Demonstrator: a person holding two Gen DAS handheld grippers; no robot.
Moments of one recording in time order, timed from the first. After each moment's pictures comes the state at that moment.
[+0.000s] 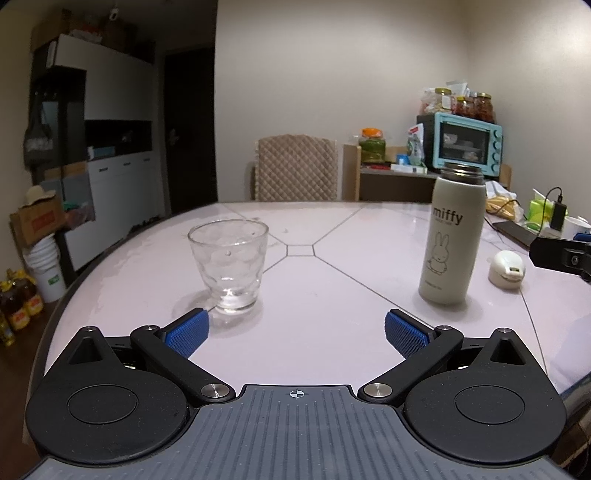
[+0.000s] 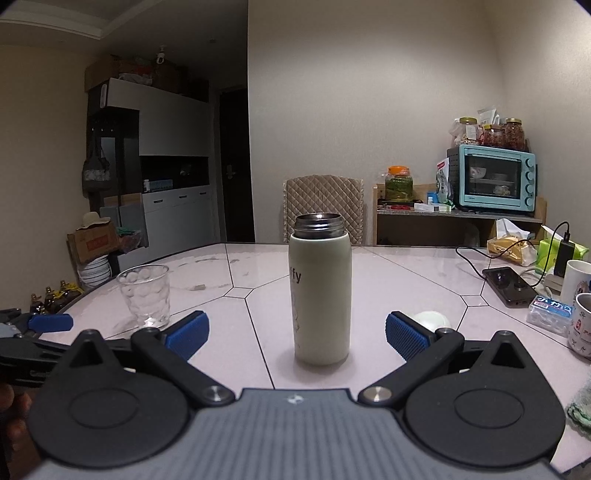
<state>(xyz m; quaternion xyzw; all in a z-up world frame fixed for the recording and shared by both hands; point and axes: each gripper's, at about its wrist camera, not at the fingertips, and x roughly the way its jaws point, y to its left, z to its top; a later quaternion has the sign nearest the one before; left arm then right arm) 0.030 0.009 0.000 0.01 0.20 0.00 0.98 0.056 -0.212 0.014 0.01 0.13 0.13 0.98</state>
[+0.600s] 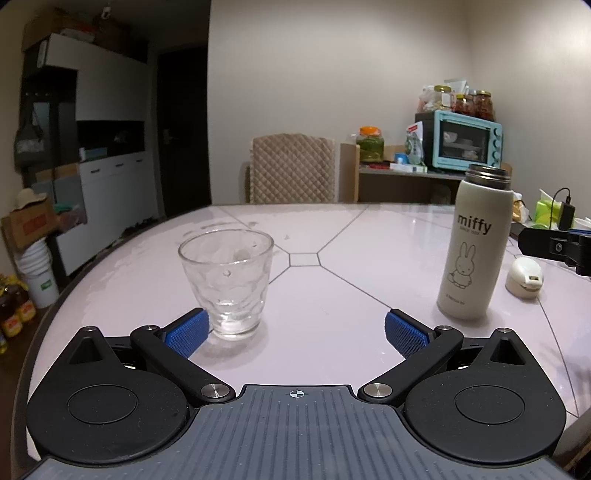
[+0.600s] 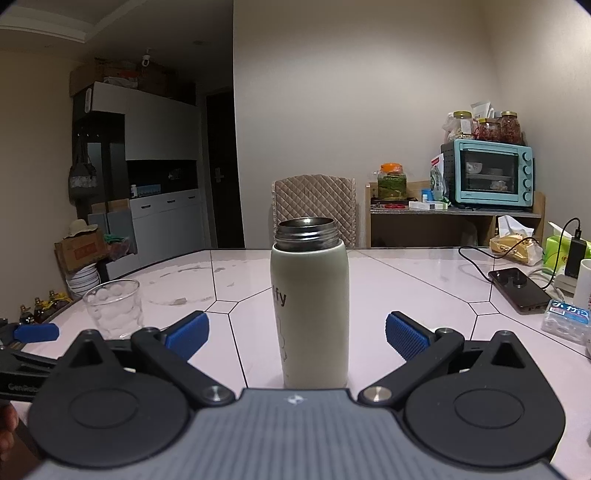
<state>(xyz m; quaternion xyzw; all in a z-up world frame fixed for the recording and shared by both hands) 0.072 0.030 -0.008 0.01 0.20 0.00 0.98 0.102 -0.204 0.005 0.02 0.14 0.12 0.98</state>
